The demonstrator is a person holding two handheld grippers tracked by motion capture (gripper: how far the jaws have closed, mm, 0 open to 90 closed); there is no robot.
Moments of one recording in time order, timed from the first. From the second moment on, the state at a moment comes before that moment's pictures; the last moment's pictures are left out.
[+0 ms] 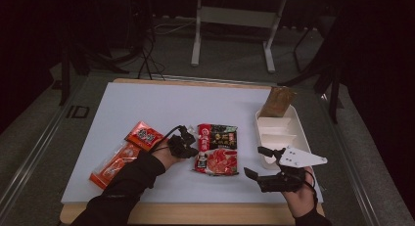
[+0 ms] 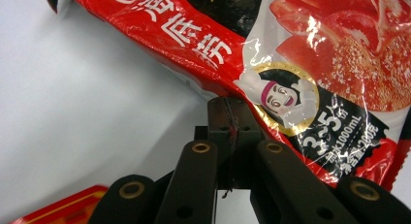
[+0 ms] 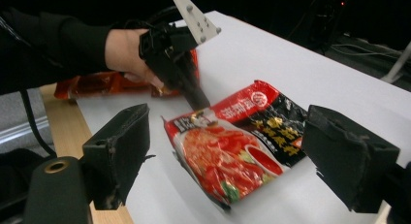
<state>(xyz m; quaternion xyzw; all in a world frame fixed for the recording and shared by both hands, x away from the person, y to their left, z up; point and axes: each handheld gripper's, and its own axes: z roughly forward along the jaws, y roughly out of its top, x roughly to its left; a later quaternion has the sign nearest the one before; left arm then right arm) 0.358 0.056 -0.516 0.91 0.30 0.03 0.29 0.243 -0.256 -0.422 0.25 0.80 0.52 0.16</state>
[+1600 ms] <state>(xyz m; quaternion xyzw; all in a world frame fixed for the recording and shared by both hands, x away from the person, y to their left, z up) 0.443 0.043 -0.509 0.85 0.40 0.06 0.35 0.238 -0.267 -0.420 0.26 0.78 0.53 0.22</state>
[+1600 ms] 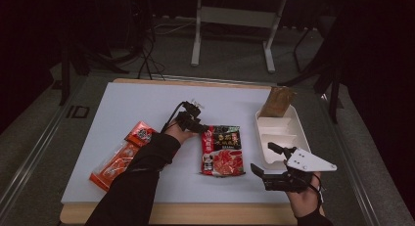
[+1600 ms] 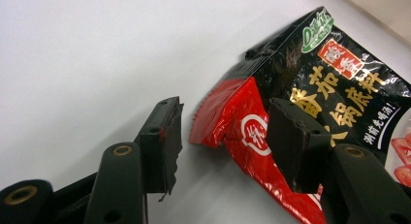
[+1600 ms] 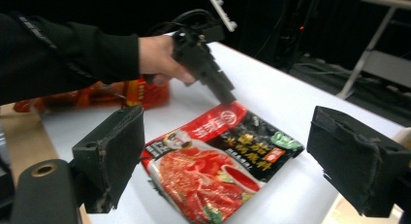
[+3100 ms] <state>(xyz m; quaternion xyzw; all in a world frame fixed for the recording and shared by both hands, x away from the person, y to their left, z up) 0.405 0.023 -0.465 0.84 0.37 0.06 0.39 0.240 -0.266 -0.418 0.26 0.78 0.52 0.24</state>
